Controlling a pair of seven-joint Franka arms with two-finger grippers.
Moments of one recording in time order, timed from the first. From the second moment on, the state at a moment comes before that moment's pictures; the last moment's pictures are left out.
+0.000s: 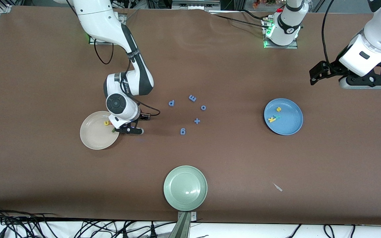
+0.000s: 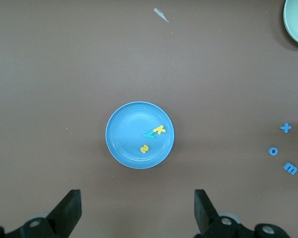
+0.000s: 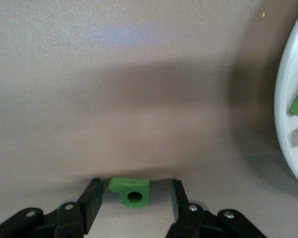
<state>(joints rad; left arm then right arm) -0.01 -0.03 -0.13 -1.68 0.00 1.63 -0.17 0.81 0.66 -0.40 -1.84 0.39 2.26 0.30</state>
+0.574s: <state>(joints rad) -0.01 -0.03 -0.13 -1.68 0.00 1.63 -0.17 0.81 0.66 -0.40 -1.84 0.39 2.27 0.30</state>
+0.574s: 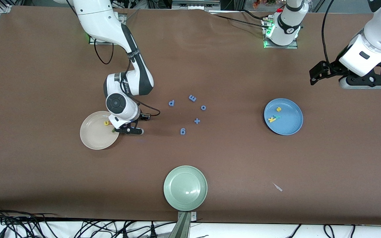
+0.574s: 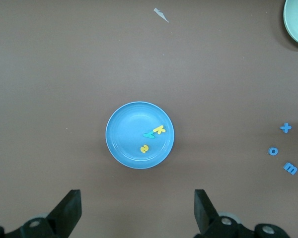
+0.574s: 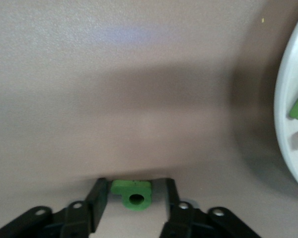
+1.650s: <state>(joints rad) -0.01 -0.03 -0.13 -1.68 0.00 1.63 -0.17 0.81 0.64 -0.53 -1.75 0.39 2.09 0.14</state>
